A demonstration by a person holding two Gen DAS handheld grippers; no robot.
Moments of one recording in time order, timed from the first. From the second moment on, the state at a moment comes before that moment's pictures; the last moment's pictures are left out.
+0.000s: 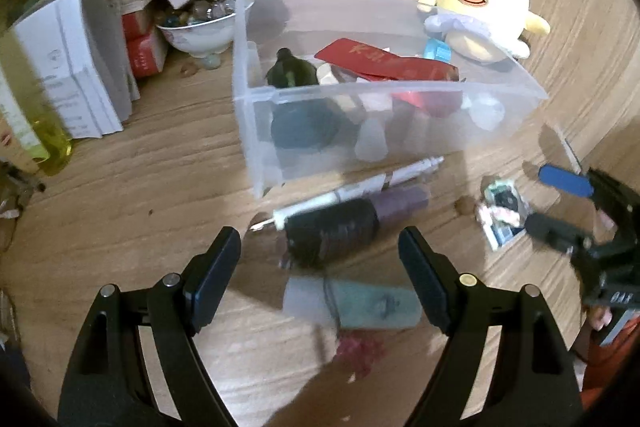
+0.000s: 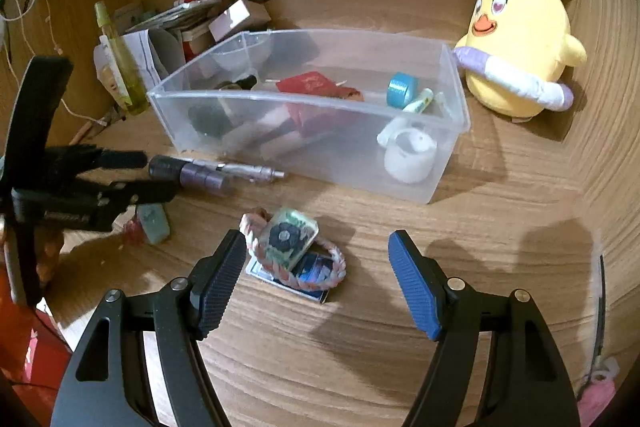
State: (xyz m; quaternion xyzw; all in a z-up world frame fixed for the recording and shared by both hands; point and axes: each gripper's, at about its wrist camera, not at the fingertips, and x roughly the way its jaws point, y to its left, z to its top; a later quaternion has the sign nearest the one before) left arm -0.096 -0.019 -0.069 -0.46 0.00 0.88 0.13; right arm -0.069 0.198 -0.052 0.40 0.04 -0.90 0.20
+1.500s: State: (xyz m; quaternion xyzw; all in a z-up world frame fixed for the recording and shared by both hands) left arm -0.098 0.015 -0.078 -0.45 0.05 0.87 0.20; right arm -0.083 0.182 -0.051 0.41 0.02 -0.89 0.21
